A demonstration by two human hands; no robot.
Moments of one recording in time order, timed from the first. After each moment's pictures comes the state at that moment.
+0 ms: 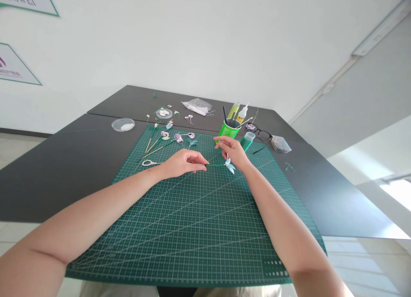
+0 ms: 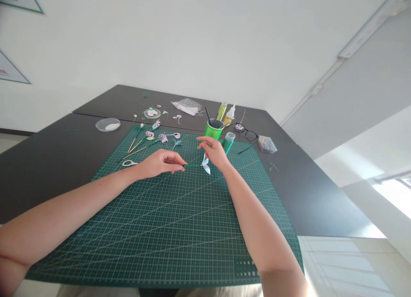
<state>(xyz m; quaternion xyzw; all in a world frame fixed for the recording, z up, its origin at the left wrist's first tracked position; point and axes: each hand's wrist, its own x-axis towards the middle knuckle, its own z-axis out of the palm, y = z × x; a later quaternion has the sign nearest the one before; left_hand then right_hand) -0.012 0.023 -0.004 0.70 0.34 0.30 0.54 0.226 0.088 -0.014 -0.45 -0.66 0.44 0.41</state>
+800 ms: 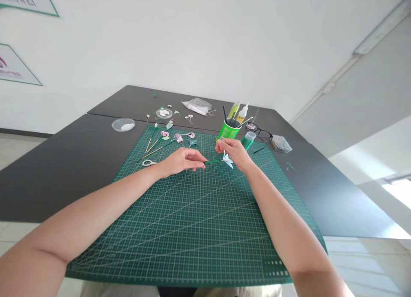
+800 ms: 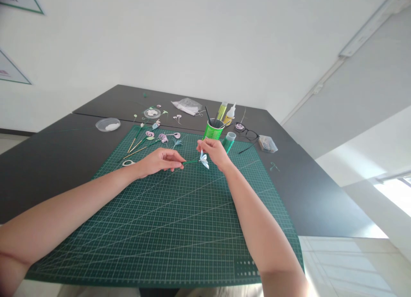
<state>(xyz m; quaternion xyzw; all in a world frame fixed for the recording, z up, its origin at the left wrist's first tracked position) -0.015 0.026 -0.003 0.66 0.38 0.30 0.57 0.221 0.082 -0.006 -0.43 -0.65 0.46 0.42</state>
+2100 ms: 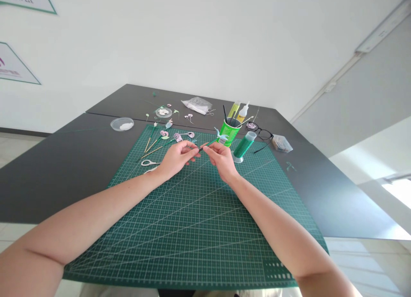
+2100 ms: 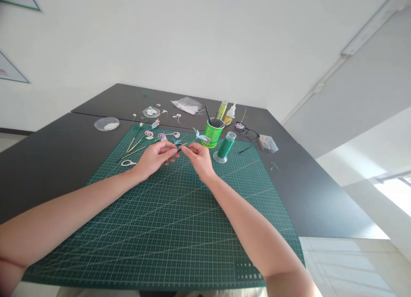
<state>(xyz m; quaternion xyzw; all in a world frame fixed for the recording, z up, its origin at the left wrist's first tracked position) -0.009 0.024 -0.011 0.61 0.47 0.44 0.47 0.172 0.042 -0.012 -0.40 -0.59 0.51 0.48</state>
